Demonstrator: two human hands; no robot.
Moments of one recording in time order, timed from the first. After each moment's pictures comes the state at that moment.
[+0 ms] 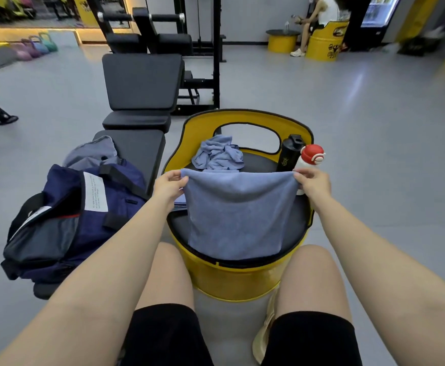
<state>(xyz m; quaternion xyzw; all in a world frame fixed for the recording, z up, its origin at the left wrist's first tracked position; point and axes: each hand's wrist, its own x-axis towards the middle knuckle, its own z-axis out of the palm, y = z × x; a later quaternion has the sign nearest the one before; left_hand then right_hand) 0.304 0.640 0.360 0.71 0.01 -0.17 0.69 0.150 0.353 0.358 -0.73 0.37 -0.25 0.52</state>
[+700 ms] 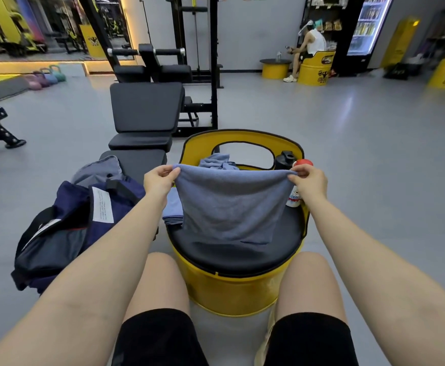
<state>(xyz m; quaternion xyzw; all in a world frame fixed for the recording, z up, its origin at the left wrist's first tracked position) 0.303 0.652 0.404 0.72 -0.03 -0.04 0.70 0.131 0.372 0.406 -0.77 0.34 -0.32 0.44</state>
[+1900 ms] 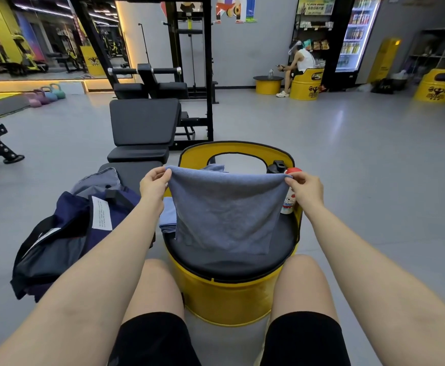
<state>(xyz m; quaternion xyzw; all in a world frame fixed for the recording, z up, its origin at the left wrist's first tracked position) 0.289 0.657 0.418 0.64 -0.04 -0.04 0.77 0.100 0.379 0.418 -0.76 0.33 -0.33 0.46</state>
